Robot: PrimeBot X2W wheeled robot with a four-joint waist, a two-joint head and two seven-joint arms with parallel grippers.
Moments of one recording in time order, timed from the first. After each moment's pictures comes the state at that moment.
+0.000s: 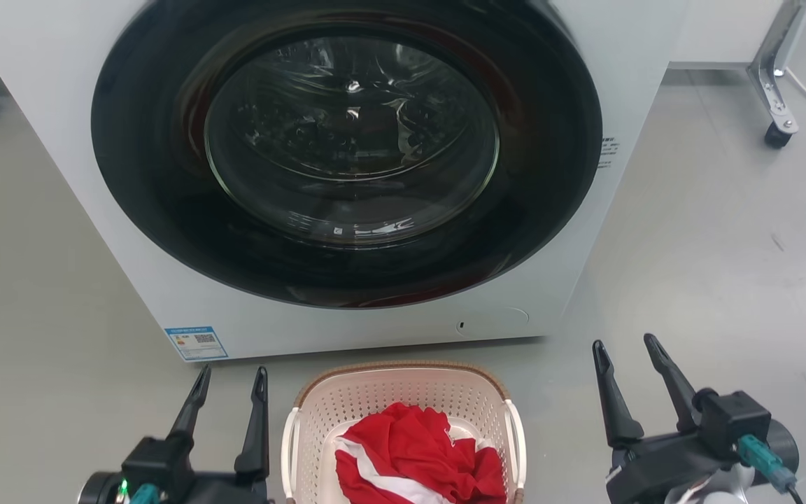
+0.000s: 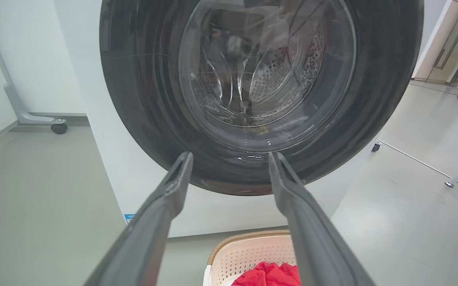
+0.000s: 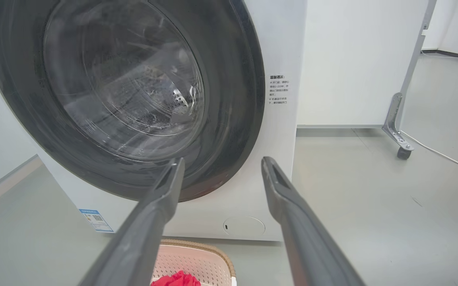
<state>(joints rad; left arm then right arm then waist) -0.07 0.16 -0.29 0.21 -0.38 0.09 -0.25 -0.17 -0.23 0.42 0.22 0.41 -0.12 -0.25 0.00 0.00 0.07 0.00</state>
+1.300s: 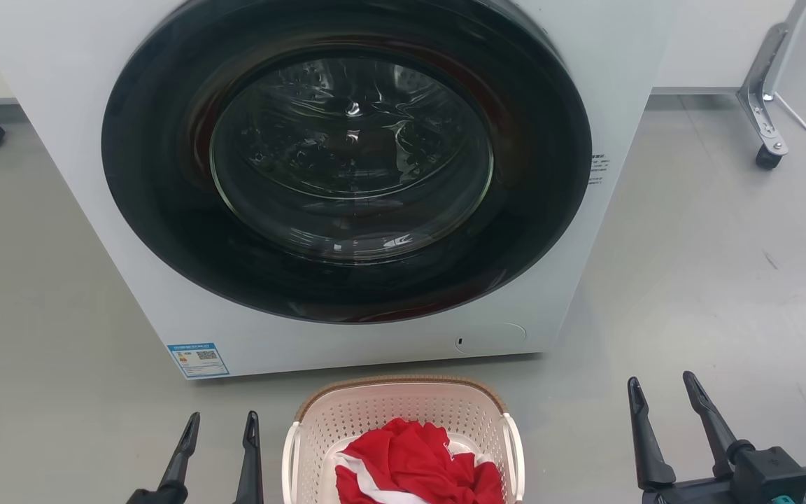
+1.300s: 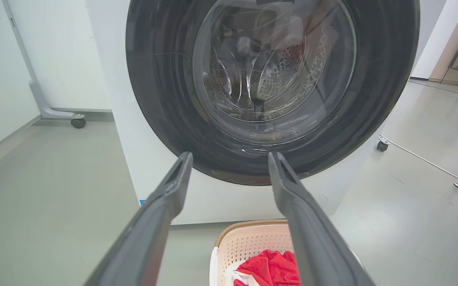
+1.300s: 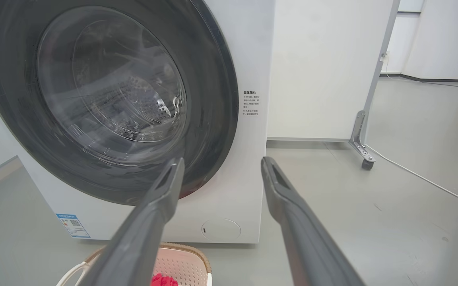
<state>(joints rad) 0.11 0.14 -0.23 0.05 -0.31 0.12 -0.21 0.03 -0.21 0.28 0.07 0.27 -0.12 -0.25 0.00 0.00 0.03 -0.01</state>
